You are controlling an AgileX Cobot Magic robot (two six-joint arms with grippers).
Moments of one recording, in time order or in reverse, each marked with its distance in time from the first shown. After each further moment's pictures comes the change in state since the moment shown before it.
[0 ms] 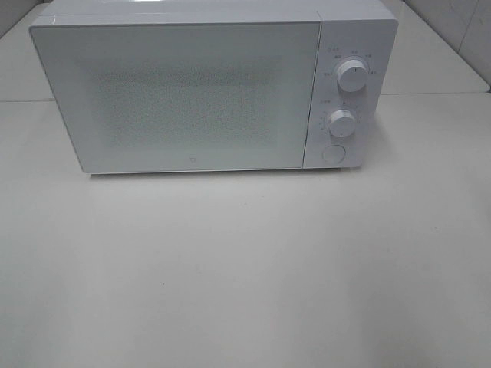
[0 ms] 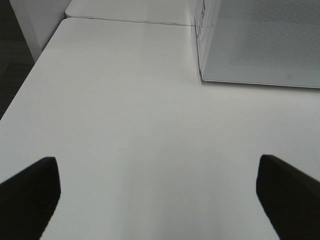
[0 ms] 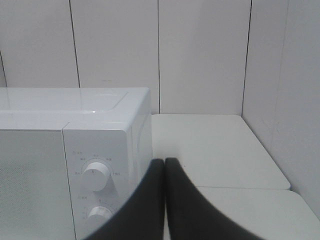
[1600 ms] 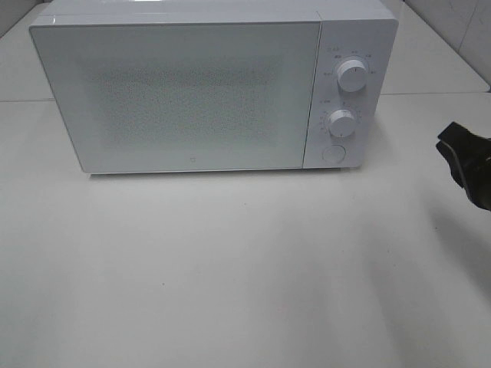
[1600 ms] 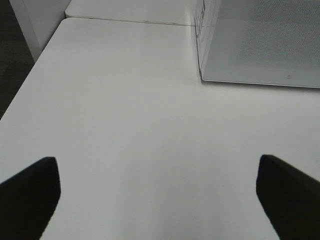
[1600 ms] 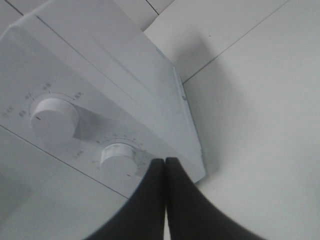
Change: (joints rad) left arm 0.000 0.000 0.000 0.000 0.000 0.000; right arm 0.040 1.138 0.054 0.029 -0.936 0.698
